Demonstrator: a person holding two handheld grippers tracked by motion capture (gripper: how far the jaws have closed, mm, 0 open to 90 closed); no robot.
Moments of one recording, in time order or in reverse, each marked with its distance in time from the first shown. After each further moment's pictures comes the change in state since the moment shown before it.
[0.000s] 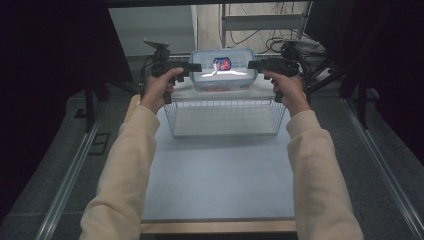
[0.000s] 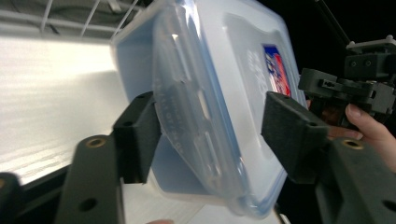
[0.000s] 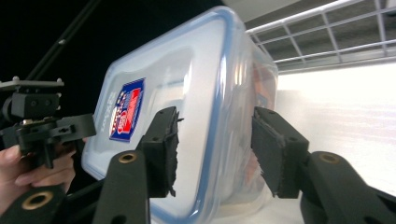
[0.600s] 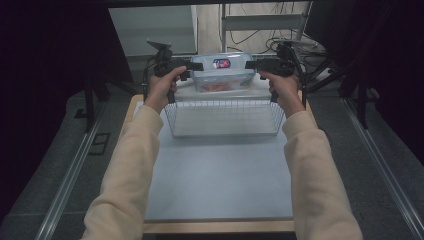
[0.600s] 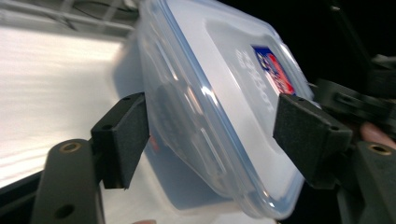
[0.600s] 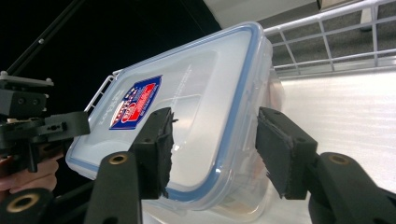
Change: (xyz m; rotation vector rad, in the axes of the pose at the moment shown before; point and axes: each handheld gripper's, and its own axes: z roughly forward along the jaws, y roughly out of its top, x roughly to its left) left arm -0.003 0.003 0.008 -0.020 0.097 -0.039; right arm 0.008 -0.003 0.007 -0.027 -0.067 -0.042
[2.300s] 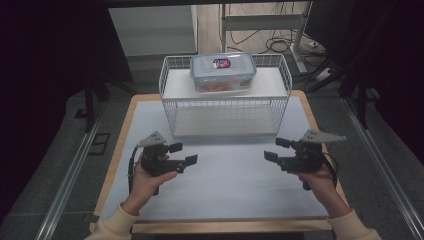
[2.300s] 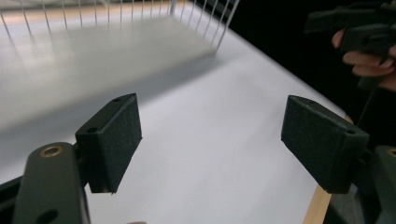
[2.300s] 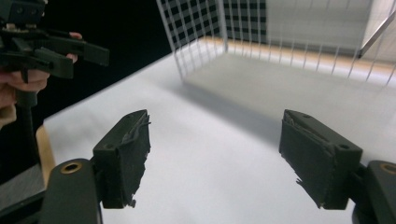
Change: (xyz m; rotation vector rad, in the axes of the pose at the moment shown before) left arm -0.014 -0.260 -0.066 -0.005 0.035 0.470; right arm -0.031 -0.220 -0.119 -0.026 0.147 -0.516
